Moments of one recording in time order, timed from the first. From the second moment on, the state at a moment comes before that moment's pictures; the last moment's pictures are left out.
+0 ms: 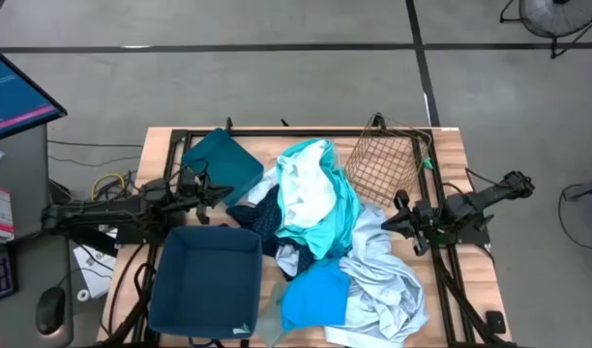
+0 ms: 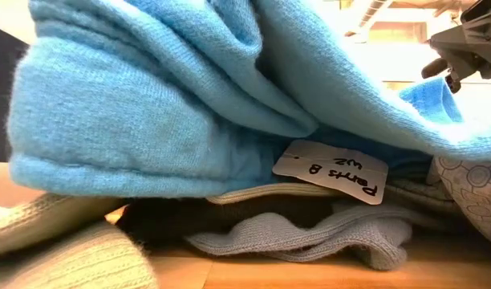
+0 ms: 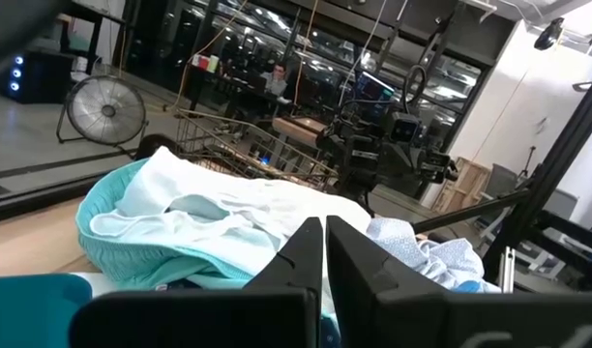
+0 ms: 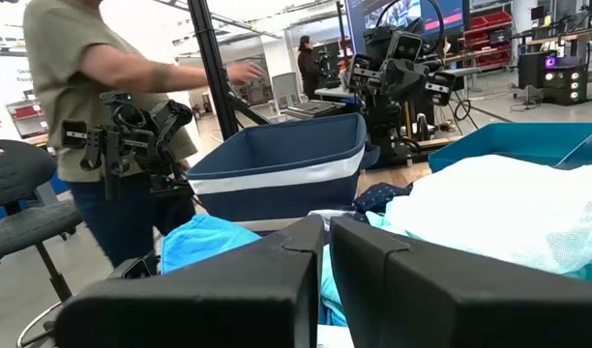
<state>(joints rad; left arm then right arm) 0.14 0.25 0.01 0.33 -0.10 -0.38 0.43 0.01 0.01 0.04 0.26 0.18</state>
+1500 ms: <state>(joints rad) 0.14 0.25 0.01 0.35 -0.10 -0.38 0.43 0.01 0.01 0.04 0.26 0.18</state>
